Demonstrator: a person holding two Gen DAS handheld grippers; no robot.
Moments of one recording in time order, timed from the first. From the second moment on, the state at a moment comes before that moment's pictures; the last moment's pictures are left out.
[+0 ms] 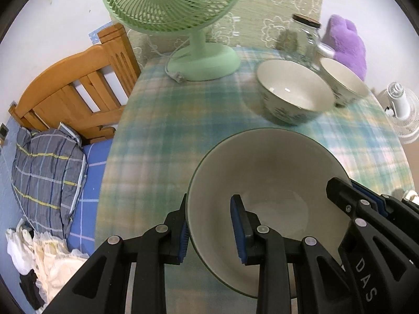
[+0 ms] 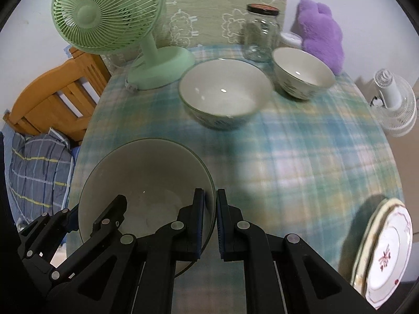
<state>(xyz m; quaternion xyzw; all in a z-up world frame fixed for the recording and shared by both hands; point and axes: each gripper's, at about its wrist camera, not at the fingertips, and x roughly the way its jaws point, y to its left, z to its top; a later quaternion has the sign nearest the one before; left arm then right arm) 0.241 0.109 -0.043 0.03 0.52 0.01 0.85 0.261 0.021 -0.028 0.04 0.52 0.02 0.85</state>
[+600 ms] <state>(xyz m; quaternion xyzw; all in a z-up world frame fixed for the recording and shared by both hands) 0.174 0.027 -0.028 0.01 0.52 0.02 0.85 0.183 -0.070 -0.012 0.03 0.52 0.01 0.85</state>
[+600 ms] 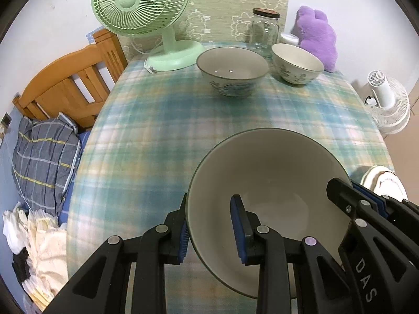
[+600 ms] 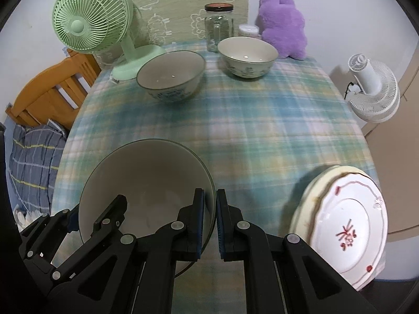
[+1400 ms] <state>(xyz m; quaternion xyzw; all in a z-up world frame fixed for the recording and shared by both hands) 0.130 -0.017 -0.062 -0.01 0.53 0.04 0.85 0.145 -0.122 -0.050 0.02 0.54 0.03 0.84</state>
